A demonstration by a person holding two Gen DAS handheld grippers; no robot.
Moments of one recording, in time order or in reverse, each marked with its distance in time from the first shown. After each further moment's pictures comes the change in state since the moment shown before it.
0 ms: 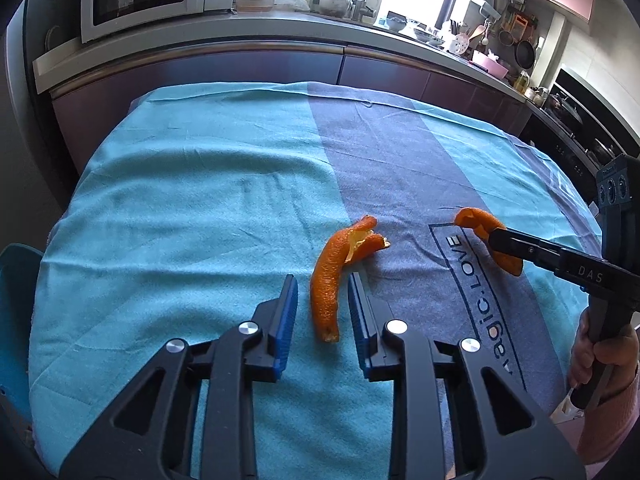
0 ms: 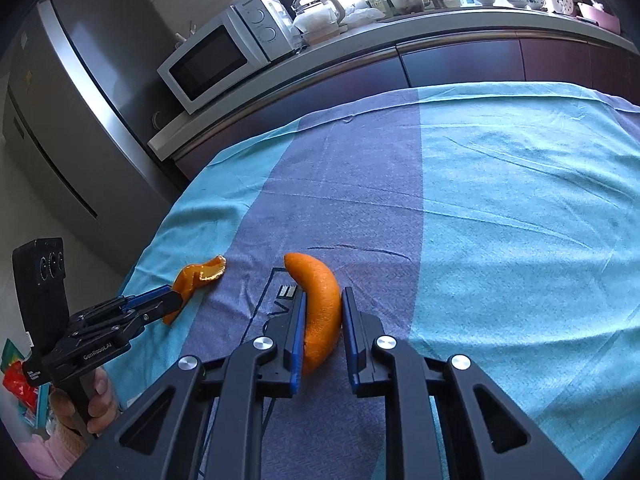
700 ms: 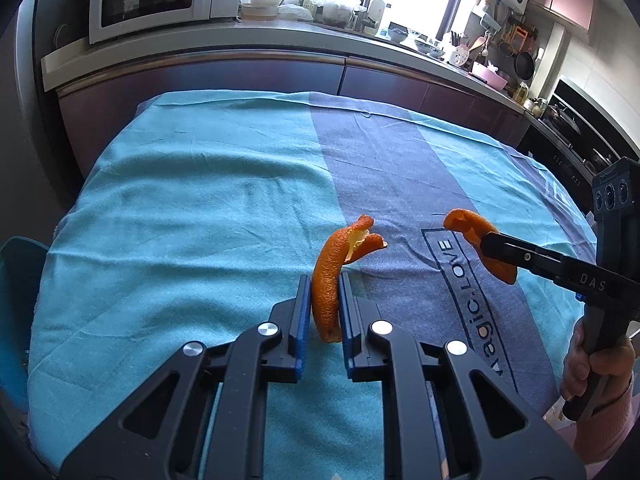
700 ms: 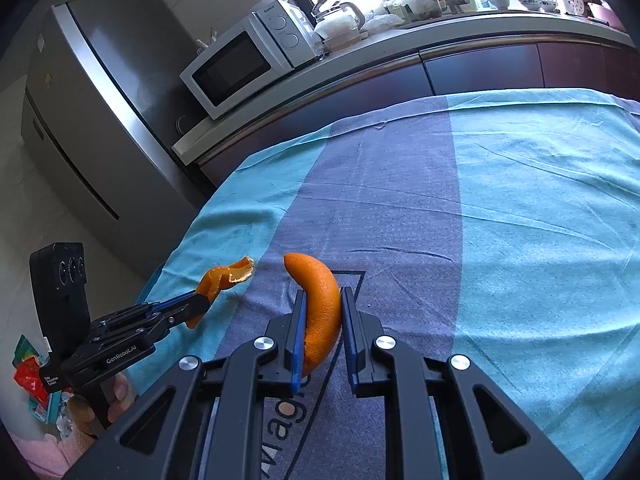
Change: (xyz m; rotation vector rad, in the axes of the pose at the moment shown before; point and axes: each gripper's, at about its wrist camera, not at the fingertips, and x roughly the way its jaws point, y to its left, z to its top) left arm -0.014 0.000 -0.004 -0.015 -0.043 -0.006; right arm -0.004 0.016 -0.002 -0.012 -0.021 0.080
